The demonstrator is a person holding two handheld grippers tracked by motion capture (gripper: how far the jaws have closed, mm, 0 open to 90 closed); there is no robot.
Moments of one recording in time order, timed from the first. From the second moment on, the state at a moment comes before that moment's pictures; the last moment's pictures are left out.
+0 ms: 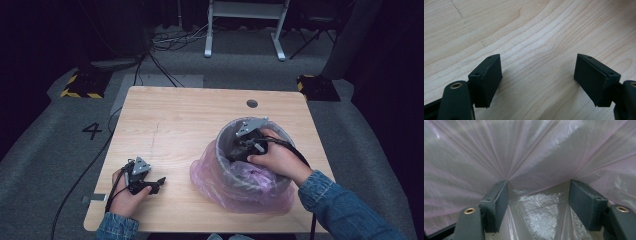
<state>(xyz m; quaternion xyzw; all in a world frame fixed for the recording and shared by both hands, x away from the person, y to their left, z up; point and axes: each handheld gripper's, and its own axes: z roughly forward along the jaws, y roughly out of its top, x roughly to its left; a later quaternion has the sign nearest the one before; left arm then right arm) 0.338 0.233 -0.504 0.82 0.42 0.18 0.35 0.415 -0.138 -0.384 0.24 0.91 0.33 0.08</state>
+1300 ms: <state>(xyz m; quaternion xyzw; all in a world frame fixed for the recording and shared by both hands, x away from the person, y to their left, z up) 0.343 0.225 -0.504 0.82 0.42 0.17 0.35 0.365 -0.174 -0.299 0.08 0.93 0.36 0.02</state>
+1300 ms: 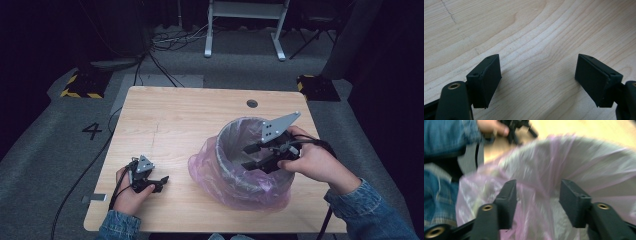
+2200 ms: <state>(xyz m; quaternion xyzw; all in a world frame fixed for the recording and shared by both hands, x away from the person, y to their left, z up) 0.344 0.224 -0.505 0.82 0.42 0.17 0.35 0.381 -0.140 -0.316 0.12 0.95 0.29 0.04</state>
